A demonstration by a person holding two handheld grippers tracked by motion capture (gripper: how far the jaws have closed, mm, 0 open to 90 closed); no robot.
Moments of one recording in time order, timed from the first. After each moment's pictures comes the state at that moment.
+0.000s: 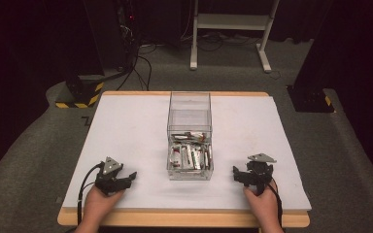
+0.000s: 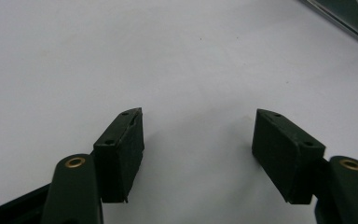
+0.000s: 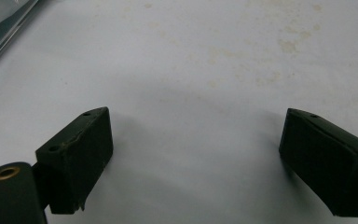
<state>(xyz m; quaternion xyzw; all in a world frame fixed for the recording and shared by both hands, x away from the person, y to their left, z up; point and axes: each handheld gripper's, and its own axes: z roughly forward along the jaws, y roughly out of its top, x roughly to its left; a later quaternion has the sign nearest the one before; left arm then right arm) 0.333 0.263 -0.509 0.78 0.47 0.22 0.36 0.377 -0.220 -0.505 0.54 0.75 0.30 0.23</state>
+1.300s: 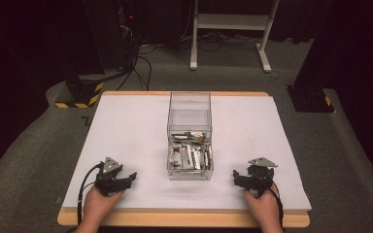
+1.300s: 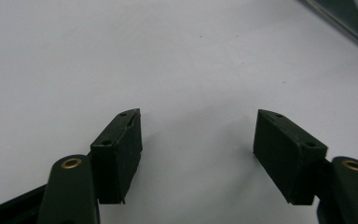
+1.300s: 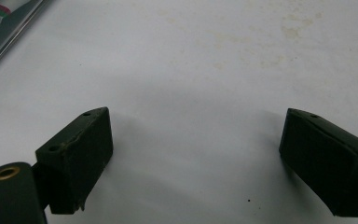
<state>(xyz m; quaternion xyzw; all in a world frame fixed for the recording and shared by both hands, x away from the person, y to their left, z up) 0.330 0.262 -0.505 0.77 0.49 0.20 0.36 0.365 -0.221 -0.505 0.54 0.75 0.31 0.23</state>
